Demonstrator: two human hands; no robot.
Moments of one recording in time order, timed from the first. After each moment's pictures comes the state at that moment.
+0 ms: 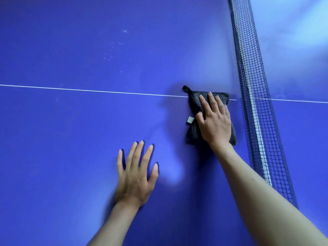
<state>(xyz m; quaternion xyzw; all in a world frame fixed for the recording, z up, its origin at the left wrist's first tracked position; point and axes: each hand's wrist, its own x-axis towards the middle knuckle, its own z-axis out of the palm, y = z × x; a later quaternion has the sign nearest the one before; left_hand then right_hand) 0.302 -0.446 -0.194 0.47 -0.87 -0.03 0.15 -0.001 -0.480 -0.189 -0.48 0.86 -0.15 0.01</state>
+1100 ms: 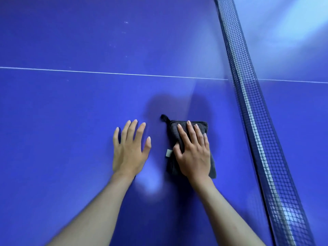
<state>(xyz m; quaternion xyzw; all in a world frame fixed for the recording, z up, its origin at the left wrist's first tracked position) 0.367 -0.453 -0.188 0.48 -0.87 -0.04 0.12 0.185 -0.340 -0.193 -0.47 0.87 -0.14 -0.01</state>
